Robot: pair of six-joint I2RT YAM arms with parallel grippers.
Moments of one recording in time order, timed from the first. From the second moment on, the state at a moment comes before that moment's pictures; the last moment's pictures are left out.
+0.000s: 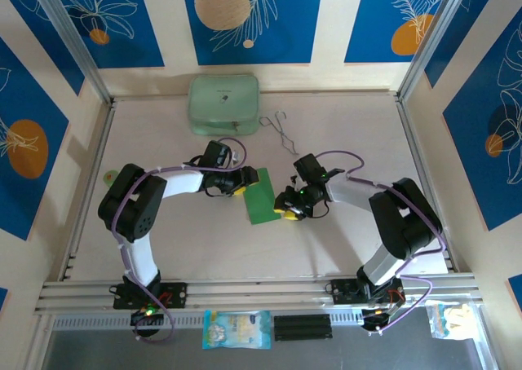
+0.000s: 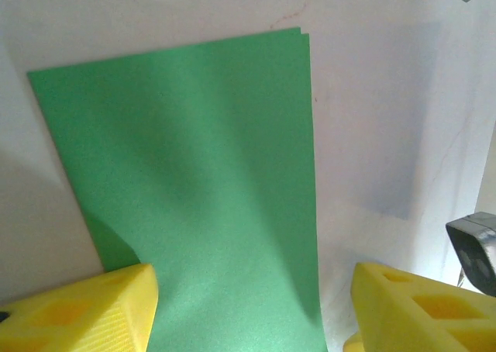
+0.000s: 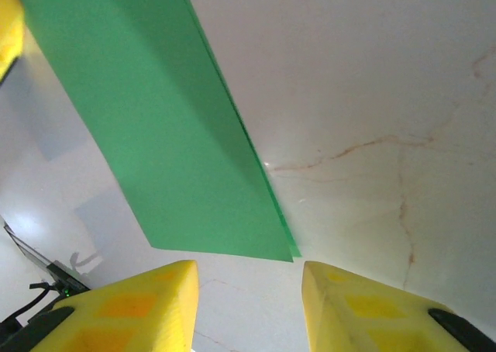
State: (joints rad) left arm -0.50 1.85 1.00 -0.05 0.51 -0.81; right arm 0.52 1.63 0.83 -0.43 -0.53 0.83
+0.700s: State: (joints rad) left arm -0.50 1.85 1.00 -0.05 0.51 -0.81; right arm 0.53 1.69 0.83 -0.36 -0.59 0.81
